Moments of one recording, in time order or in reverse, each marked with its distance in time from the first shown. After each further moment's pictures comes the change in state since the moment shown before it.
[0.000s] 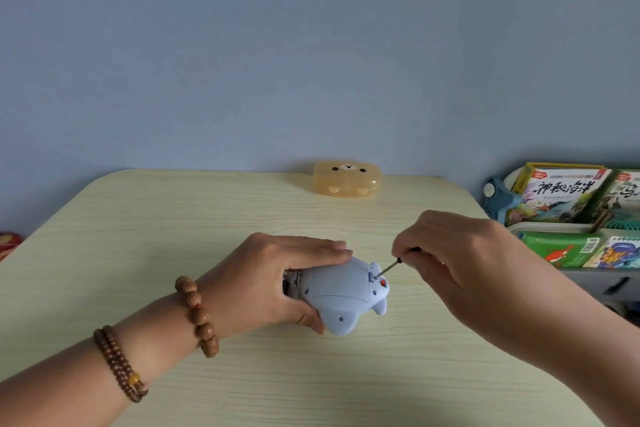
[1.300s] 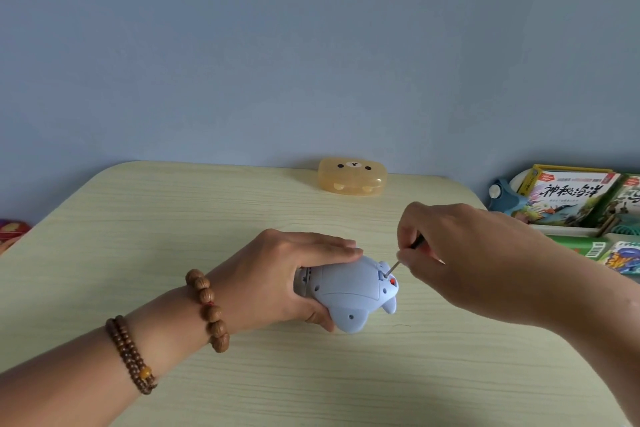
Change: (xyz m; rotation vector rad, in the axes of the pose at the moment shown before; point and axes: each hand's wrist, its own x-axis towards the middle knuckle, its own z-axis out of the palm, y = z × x) left_hand 0.003 0.001 0.005 0.065 0.009 0.055; right_hand 0.022 -0.011 -0.020 -0.164 -0.338 0.188
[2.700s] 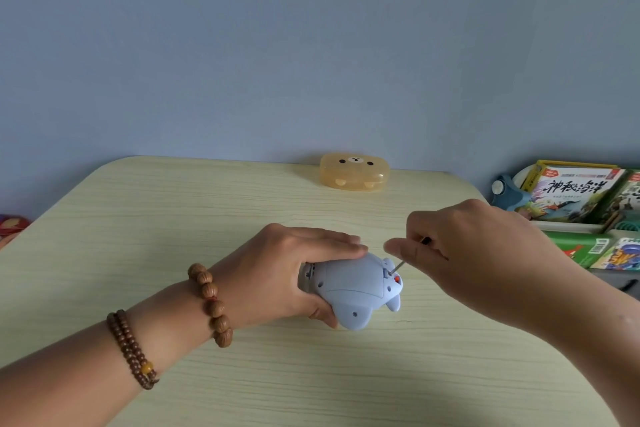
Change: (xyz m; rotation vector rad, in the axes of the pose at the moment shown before) left_hand 0.001 0.004 -0.001 -0.002 -0.017 -0.004; right_hand 0.002 -0.003 0.012 -0.059 0.087 0.107
